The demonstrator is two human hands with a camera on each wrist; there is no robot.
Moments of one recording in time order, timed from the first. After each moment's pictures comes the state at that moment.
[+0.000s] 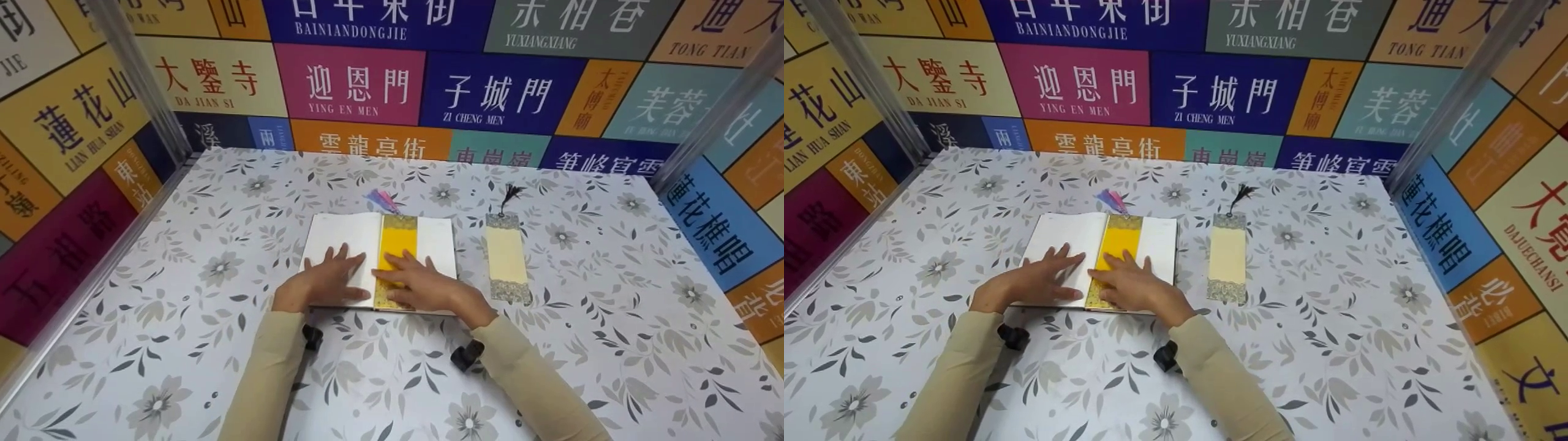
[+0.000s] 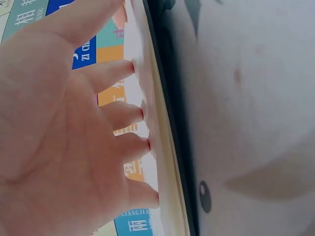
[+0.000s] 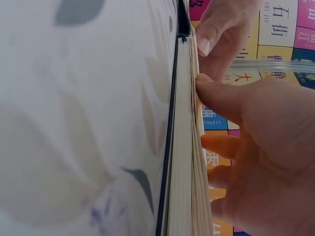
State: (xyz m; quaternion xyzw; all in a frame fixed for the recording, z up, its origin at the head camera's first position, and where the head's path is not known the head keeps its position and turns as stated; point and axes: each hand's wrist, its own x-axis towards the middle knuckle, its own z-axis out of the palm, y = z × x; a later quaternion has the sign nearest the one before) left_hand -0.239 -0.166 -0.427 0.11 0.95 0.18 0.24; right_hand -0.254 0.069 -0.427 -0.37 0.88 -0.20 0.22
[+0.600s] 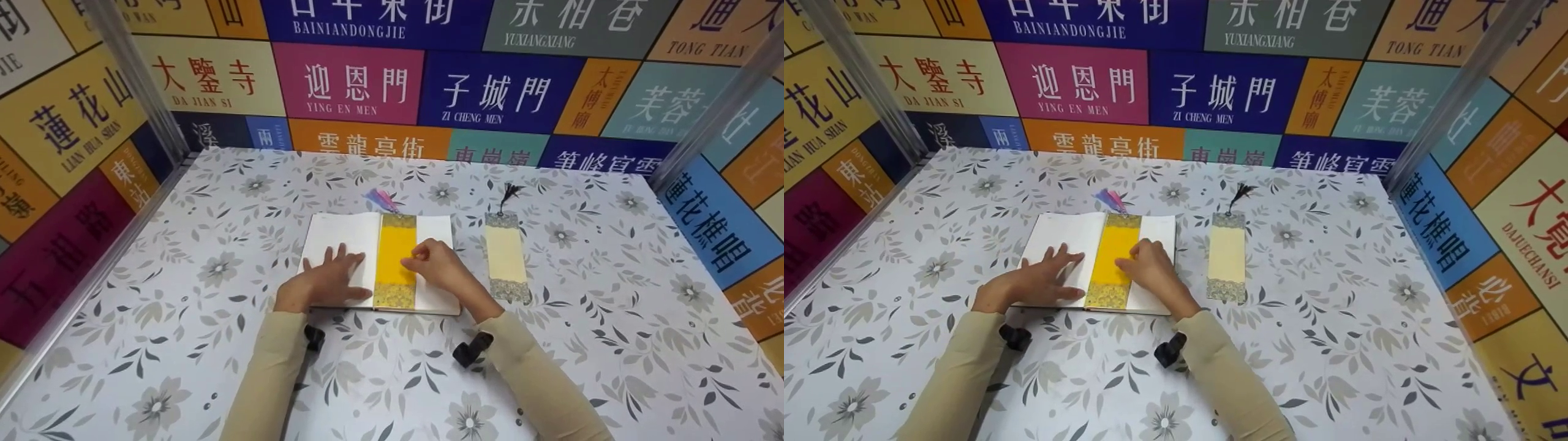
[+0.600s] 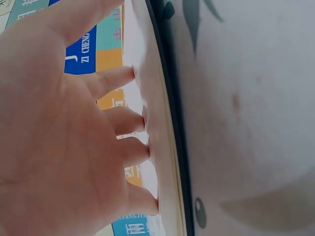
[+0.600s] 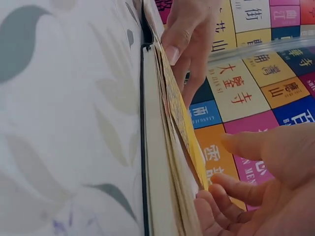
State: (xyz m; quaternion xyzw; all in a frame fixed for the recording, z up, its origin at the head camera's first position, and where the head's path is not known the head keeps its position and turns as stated) left_hand -0.240 -0.163 -0.428 0.09 0.95 0.19 0.25; right_hand -0.271 0.072 -0.426 -0.08 0.91 -0.40 0.12
